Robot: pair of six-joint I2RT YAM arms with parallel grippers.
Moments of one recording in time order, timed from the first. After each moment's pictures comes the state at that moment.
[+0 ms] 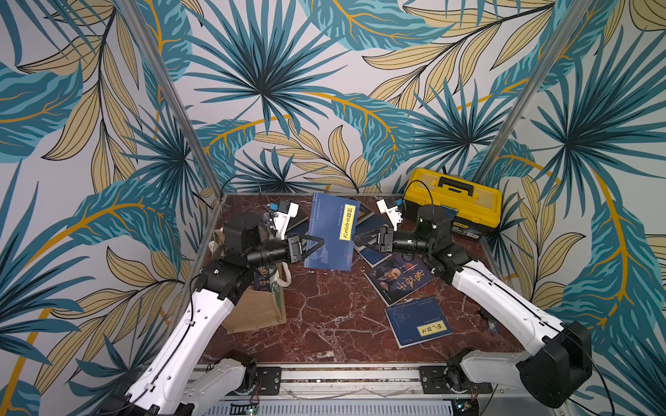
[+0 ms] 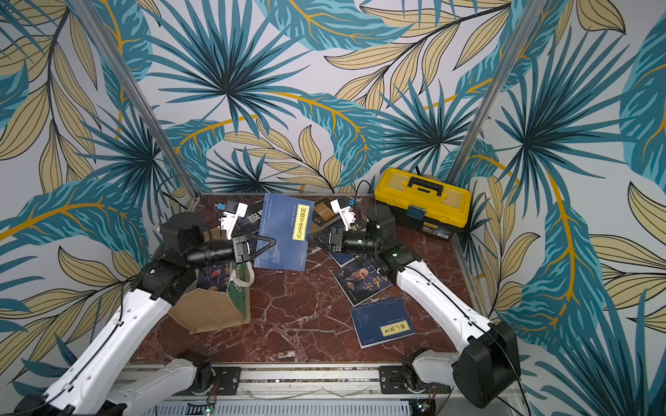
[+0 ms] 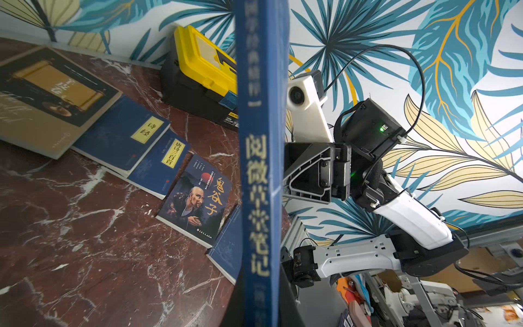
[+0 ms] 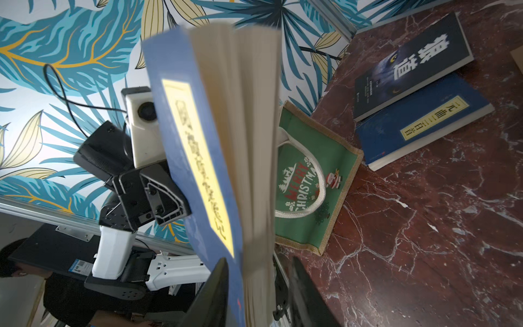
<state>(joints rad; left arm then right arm) -0.31 0.95 1.08 -0.42 0.77 -0.62 0.46 1.29 1.11 -0.08 -0.79 0.77</state>
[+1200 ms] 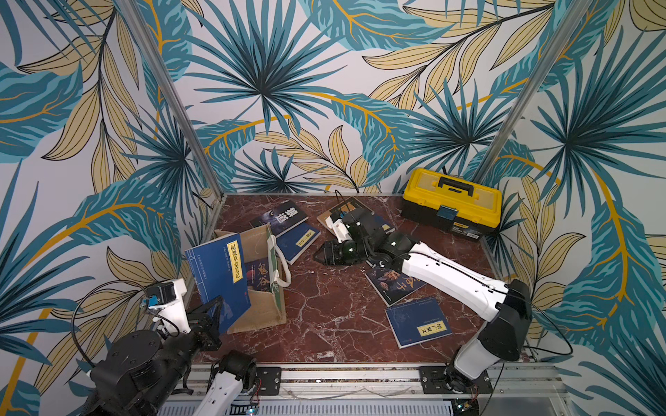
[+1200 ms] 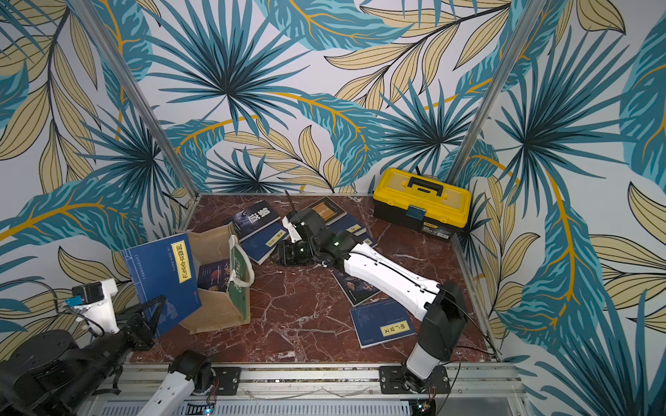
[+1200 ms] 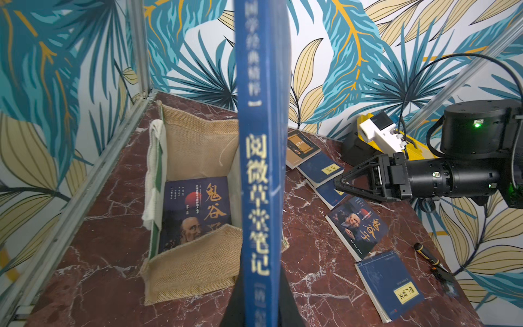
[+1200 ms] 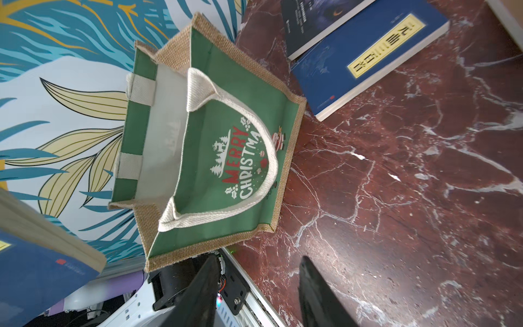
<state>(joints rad) -0.31 0.38 1.37 -1.33 -0.12 -0.44 0.86 1.69 1.57 -0.57 -0.27 0.69</state>
